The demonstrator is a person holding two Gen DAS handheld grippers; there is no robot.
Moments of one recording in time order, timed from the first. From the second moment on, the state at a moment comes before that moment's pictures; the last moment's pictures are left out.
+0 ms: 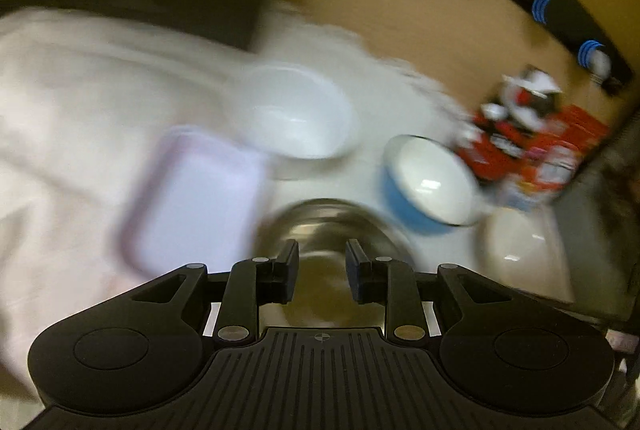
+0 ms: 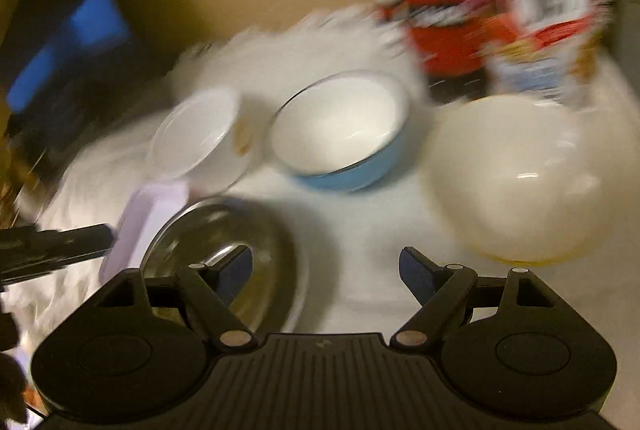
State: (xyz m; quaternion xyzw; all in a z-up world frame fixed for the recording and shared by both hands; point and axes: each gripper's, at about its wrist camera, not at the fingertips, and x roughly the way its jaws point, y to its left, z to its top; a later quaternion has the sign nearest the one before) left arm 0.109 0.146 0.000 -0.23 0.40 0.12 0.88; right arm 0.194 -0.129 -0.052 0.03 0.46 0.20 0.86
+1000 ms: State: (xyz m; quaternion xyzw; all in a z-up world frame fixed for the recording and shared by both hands) left arm 0.164 0.164 -0.101 -0.26 0.50 0.08 0.82; right arm 0.214 -0.078 -0.101 -0.04 0.53 0.21 0.82
